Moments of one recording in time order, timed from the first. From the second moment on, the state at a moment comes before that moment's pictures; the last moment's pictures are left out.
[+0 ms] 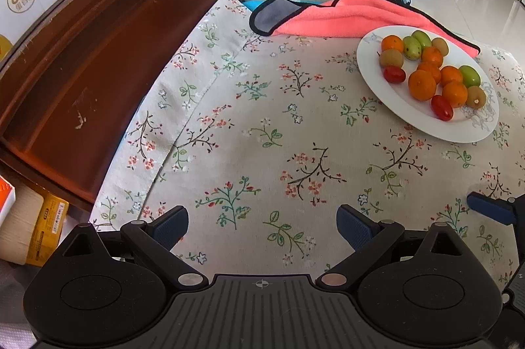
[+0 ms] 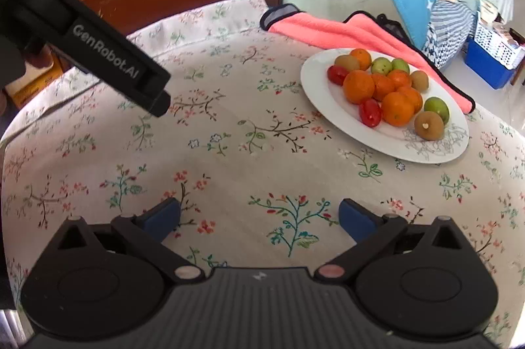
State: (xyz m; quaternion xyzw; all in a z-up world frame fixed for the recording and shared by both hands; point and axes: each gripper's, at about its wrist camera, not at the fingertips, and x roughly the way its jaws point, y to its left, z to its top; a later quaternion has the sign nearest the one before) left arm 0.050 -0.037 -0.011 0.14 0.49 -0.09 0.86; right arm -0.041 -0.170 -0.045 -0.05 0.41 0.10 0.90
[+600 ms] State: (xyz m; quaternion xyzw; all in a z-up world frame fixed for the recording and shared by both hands) left arm 0.053 -0.031 -0.020 0.12 0.51 -0.10 0.84; right arm -0.039 -0.154 -0.057 -0.05 0.34 0.11 0.93
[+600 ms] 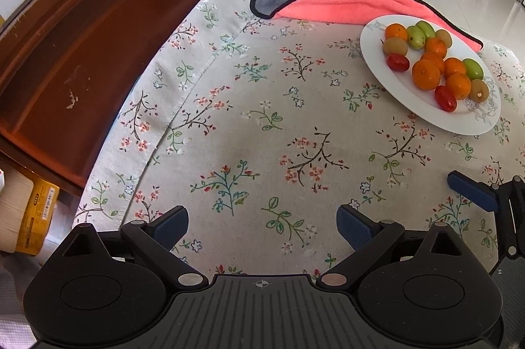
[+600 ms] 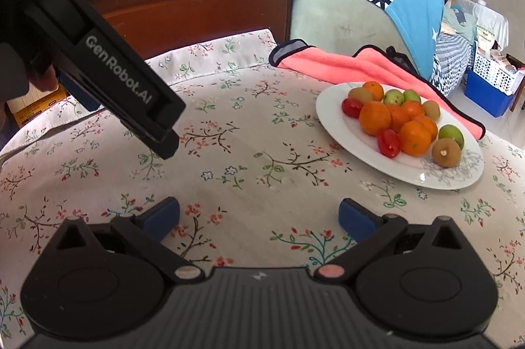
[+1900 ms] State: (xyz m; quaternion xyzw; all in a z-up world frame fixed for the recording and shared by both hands) left arm 0.057 -0.033 -0.043 0.14 0.52 -0.10 0.84; right arm -0.040 -0.154 -0.058 -0.04 0.34 0.11 0.93
